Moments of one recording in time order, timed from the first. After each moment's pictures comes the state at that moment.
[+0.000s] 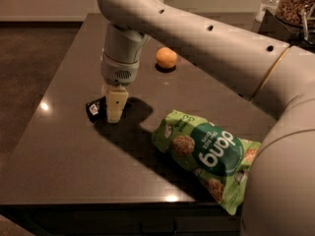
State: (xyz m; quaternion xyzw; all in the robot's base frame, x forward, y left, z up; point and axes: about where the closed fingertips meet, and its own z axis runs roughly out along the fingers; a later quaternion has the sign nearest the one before) arm 0.551 0.118 0.832 -0.80 0.58 0.12 0.11
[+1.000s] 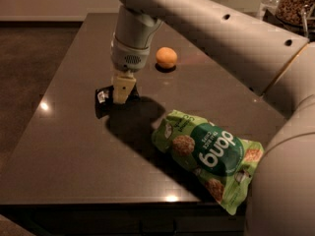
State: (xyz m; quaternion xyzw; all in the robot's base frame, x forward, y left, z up) arm 0.570 0.096 0.866 -0.77 0.61 0.11 0.14
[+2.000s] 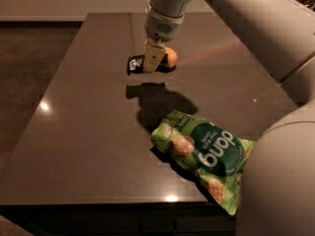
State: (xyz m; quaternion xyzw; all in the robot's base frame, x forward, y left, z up) arm 0.634 0.012 0.915 -0.71 0.69 0.04 0.16
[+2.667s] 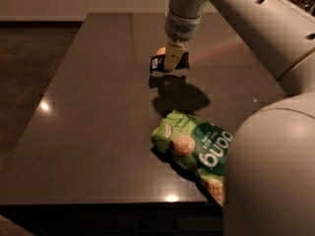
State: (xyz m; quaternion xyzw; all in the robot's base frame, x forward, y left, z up) arm 0.671 -0.046 0.899 -0.67 0.73 0.00 0.14
